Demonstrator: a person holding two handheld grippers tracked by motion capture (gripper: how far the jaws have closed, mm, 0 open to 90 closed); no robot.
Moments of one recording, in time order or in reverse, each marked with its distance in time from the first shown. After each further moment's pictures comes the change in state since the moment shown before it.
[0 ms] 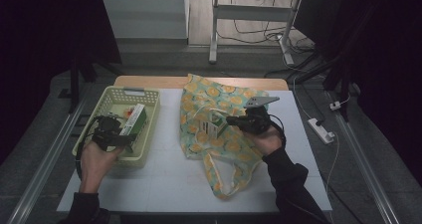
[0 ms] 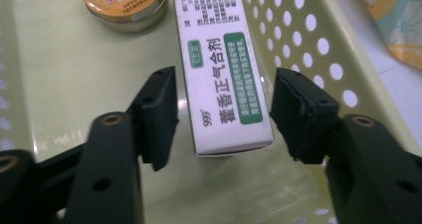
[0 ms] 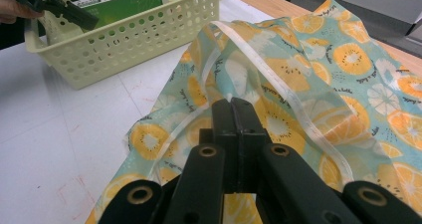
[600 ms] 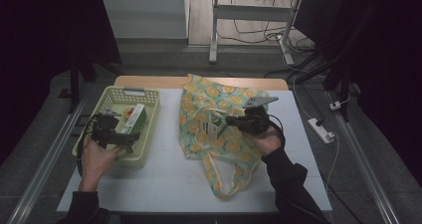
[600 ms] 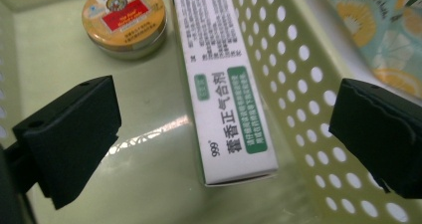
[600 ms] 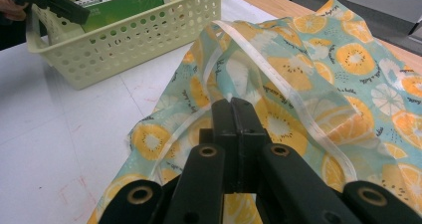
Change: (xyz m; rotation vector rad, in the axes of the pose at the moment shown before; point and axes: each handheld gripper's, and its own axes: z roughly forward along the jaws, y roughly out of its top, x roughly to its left) left arm 0.008 0.002 0.001 -0.079 -0.031 0.015; right arm 0.001 0.000 0.002 0.001 0.006 0.003
